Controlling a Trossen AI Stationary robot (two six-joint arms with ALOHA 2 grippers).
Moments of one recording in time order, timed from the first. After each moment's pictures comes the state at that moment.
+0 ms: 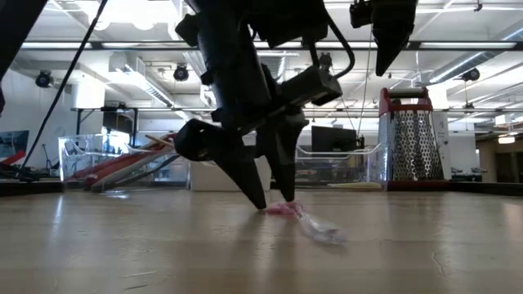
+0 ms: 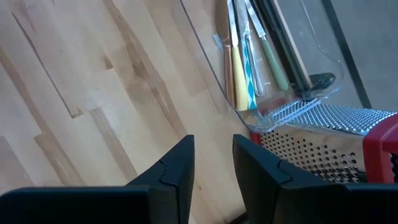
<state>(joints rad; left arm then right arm) -0.21 2.07 1.51 -0.60 0.00 -1.15 -0.32 1.34 1.45 -1.33 0.24 0.09</state>
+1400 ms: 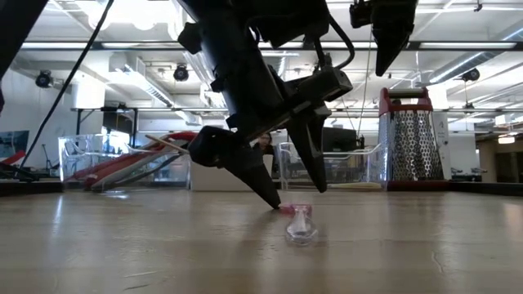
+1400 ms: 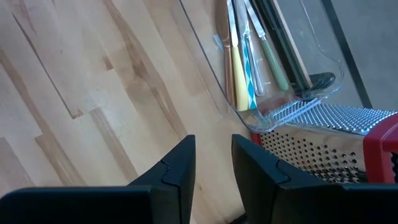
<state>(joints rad) -0.19 2.21 1.47 -0.46 -0.07 -1.16 -0.32 1.34 1.44 -1.33 0.24 0.10</state>
